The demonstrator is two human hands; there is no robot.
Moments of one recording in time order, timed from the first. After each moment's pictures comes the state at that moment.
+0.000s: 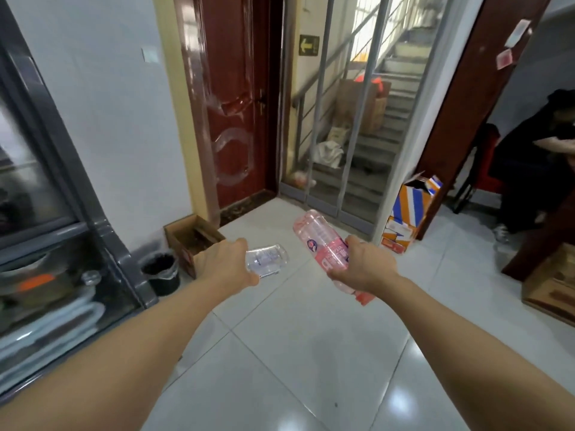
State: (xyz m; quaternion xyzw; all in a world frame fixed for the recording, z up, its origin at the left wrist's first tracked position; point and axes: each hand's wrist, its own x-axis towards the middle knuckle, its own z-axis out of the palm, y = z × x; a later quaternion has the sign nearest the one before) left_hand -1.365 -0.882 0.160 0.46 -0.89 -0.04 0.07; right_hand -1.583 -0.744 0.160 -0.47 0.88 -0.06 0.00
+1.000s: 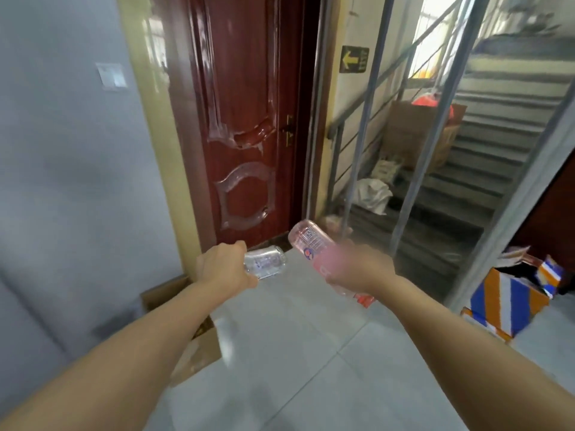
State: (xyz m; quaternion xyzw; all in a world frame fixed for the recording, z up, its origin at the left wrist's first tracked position) left_hand -1.725 -1.354 0.156 0.54 -0.84 -0.01 0.08; right_hand -1.956 -1.254 0.161 -0.54 0.84 -0.04 0.01
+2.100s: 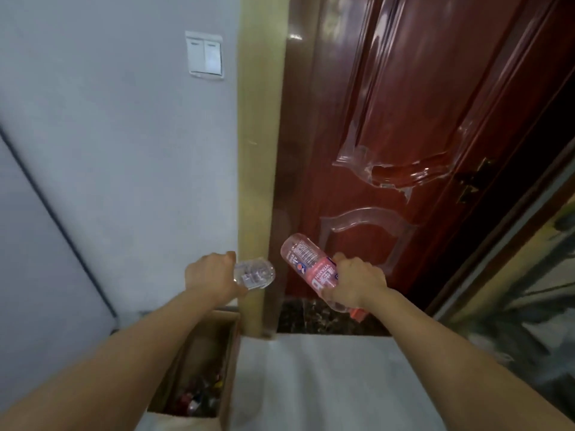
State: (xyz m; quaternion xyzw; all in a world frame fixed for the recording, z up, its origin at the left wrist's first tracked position) left_hand -1.761 -1.815 0.109 0.79 -0.61 -0.02 0.01; right_hand -2.013 -1.876 0.129 -0.81 0.59 0.02 0.05
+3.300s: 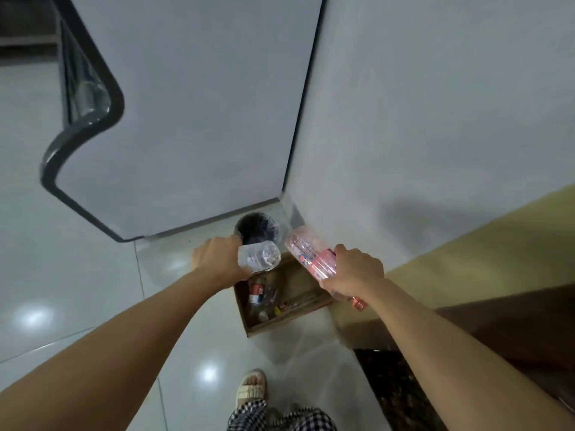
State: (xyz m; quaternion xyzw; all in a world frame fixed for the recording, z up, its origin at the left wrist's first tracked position) left_hand -1.666 -1.775 -0.056 0.98 -0.07 -0.18 0.07; right_hand -1.716 -2.015 -0.032 -0.96 0.10 0.26 0.02
